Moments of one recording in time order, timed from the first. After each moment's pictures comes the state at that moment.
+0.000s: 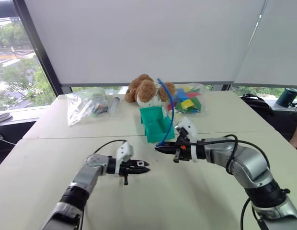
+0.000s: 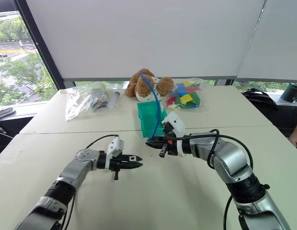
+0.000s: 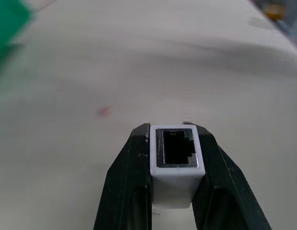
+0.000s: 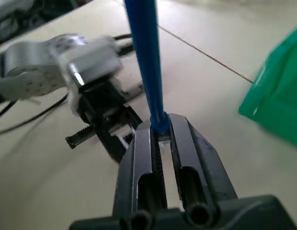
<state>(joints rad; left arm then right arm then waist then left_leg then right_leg) -0.64 0.35 -0.24 0.51 -0.22 0.05 -1.33 -0.67 -0.67 0.25 -0.28 0.50 0.77 0.82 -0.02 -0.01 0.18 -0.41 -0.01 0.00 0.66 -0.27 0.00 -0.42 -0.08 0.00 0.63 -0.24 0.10</state>
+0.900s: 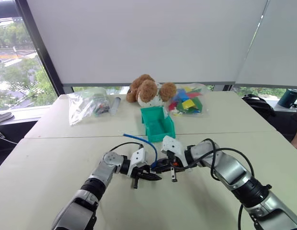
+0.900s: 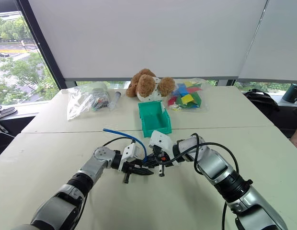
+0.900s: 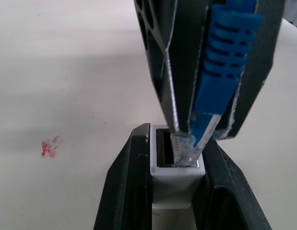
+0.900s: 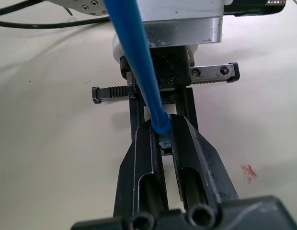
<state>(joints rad) -0.75 0.25 -0.28 0.81 -0.12 -0.23 -1.37 -0.67 -0.62 0.44 -0.12 0.19 0.52 1.08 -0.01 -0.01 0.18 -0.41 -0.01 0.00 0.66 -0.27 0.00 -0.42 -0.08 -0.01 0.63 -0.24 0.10</state>
